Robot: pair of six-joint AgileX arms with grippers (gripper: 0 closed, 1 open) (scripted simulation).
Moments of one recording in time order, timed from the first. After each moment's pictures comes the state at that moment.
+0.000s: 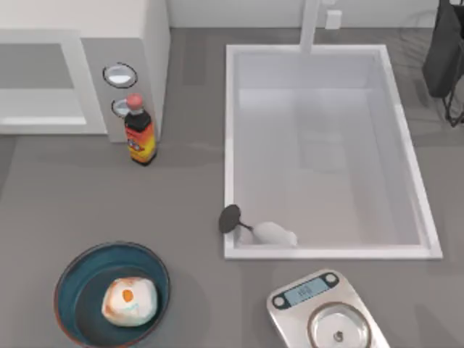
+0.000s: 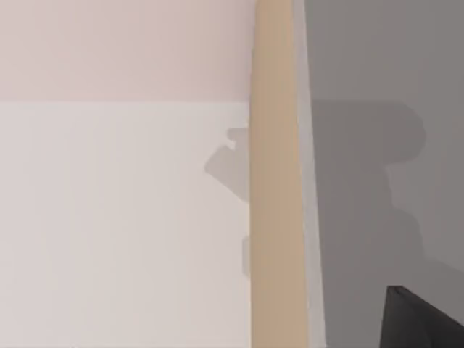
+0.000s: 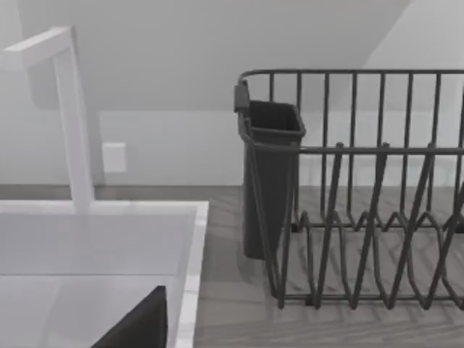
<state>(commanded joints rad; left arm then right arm) 1.03 1.84 1.09 -0.36 0.66 0.91 0.00 0.00 0.00 0.00 0.00 0.00</state>
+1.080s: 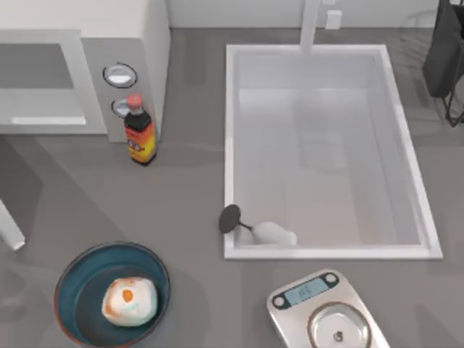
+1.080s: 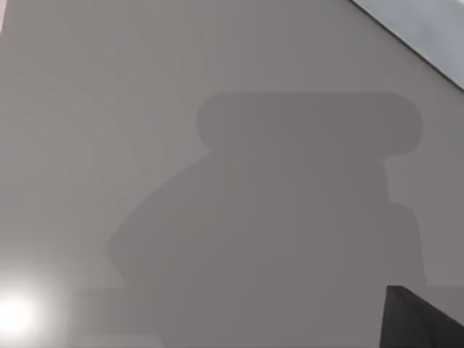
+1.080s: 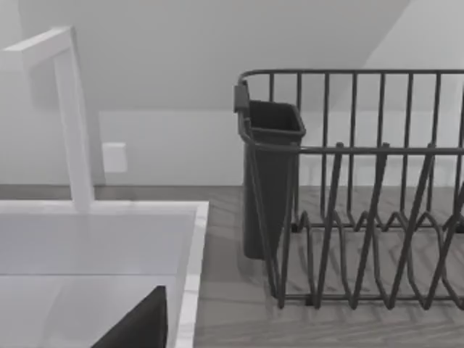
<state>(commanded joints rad) 0.77 1.45 0.64 -0.16 0.52 0.63 0.00 0.00 0.00 0.00 0.00 0.00</state>
